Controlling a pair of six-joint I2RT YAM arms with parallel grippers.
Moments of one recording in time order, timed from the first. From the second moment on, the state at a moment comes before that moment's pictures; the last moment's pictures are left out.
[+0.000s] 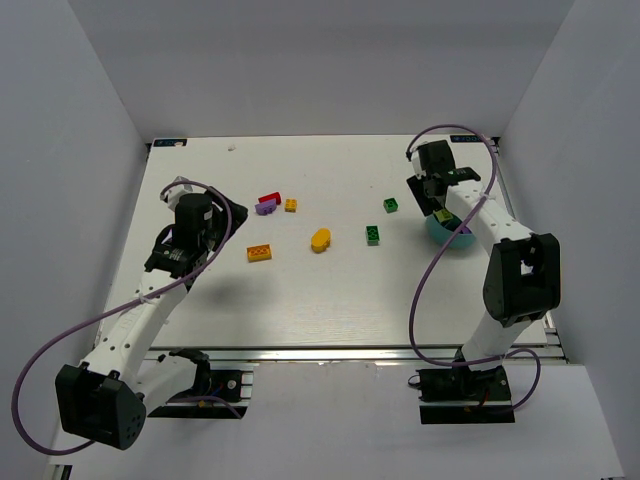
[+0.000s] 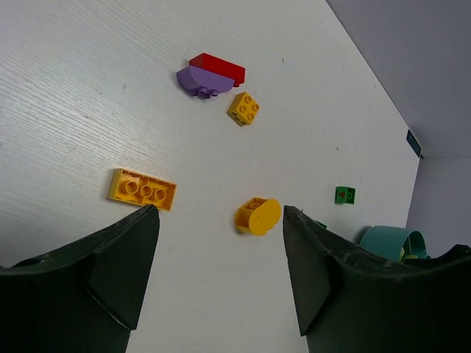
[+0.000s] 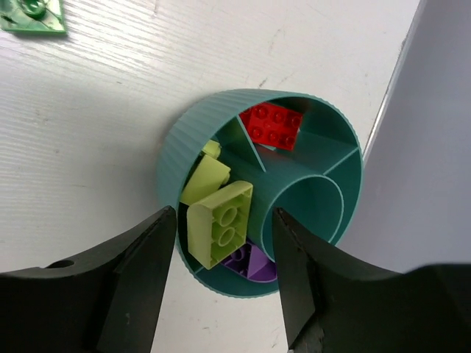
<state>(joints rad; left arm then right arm) -0.26 1.04 0.86 -0.34 -0.20 -0.92 0.26 1.72 1.39 -0.61 0.34 -0.33</state>
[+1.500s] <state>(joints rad) -0.11 1.04 0.79 -0.45 -0.08 -0.83 0.47 1.95 1.40 -0.48 0.01 0.16</state>
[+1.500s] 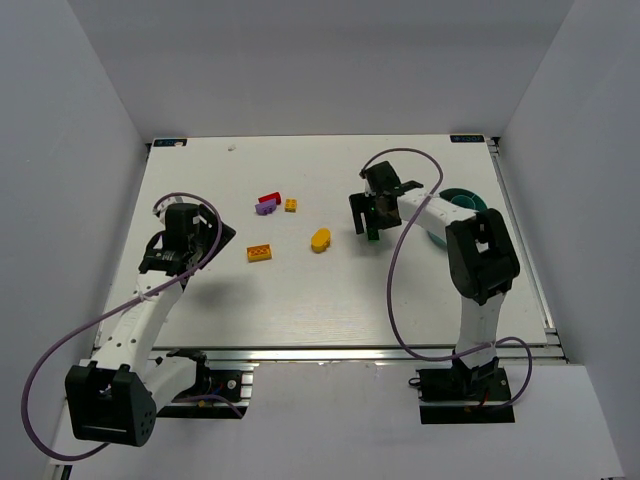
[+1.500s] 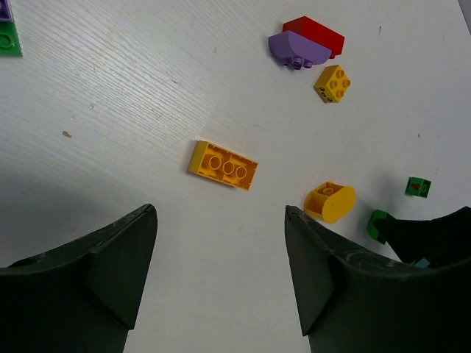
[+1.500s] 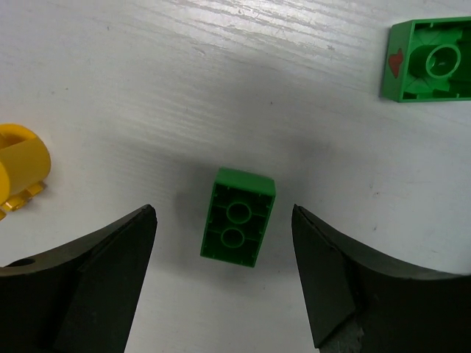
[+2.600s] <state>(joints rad) -0.09 1.14 0.77 -0.35 -0.08 -0.83 -0.11 1.40 1.28 -0.29 -0.60 -0.26</state>
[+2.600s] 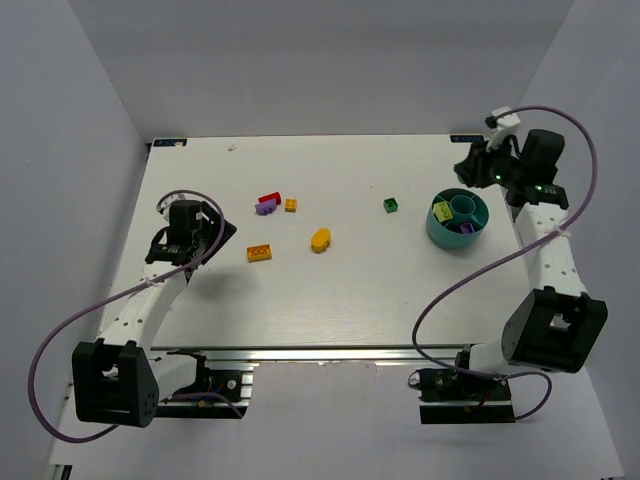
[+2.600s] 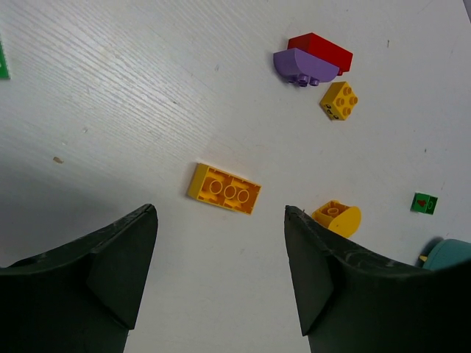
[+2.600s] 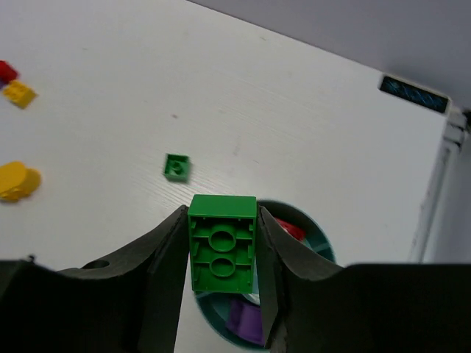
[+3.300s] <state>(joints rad) -0.08 1.15 0.77 -0.31 -0.06 -0.81 -0.33 1.69 1.31 -0.39 -0.51 -0.19</state>
